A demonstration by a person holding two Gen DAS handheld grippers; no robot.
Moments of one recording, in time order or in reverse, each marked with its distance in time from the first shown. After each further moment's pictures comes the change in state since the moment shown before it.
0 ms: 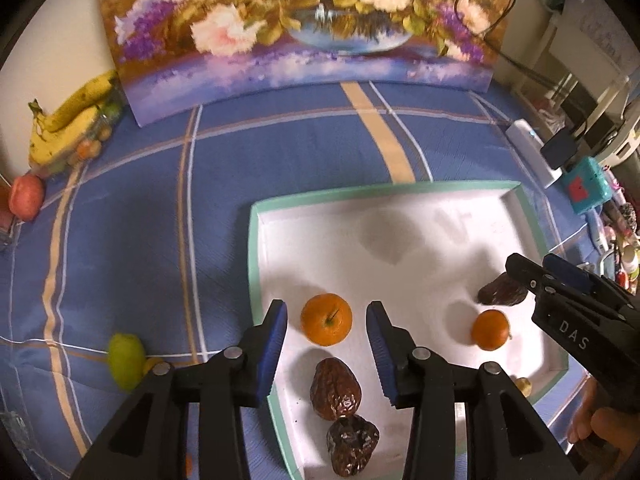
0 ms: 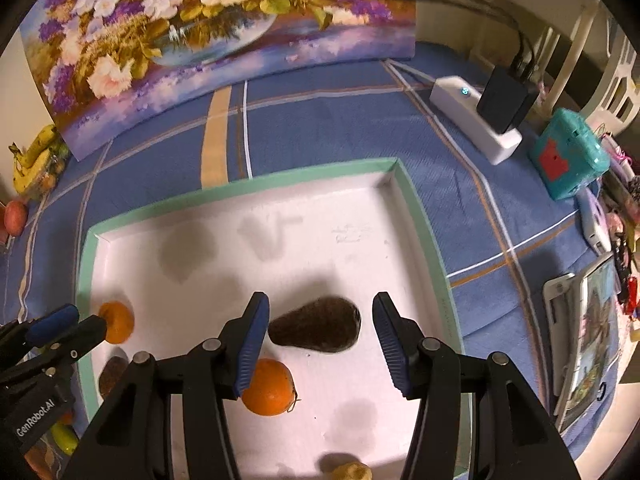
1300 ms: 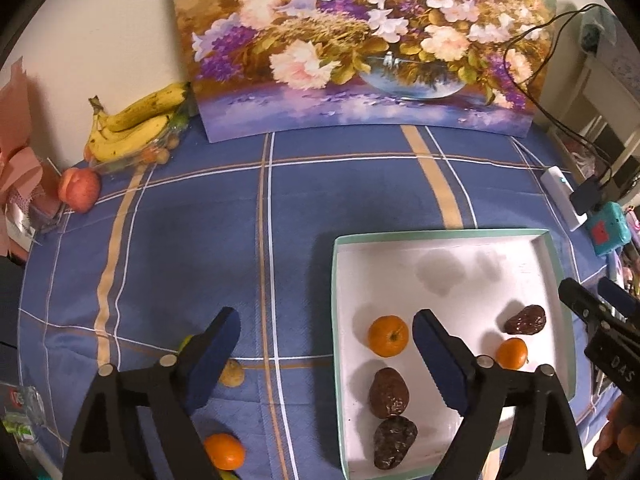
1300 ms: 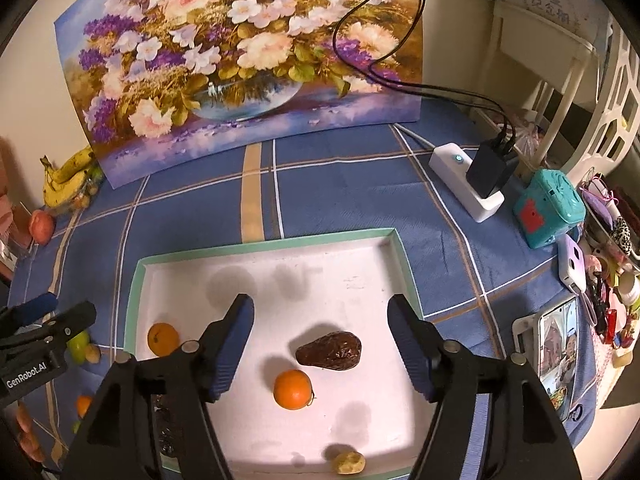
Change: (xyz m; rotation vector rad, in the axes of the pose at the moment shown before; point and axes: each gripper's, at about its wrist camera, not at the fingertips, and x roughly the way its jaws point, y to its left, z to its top) left arm -0.035 0.036 0.007 -0.098 -0.066 0.123; right arm -0.056 0.009 0.009 -0.047 -0.121 0.021
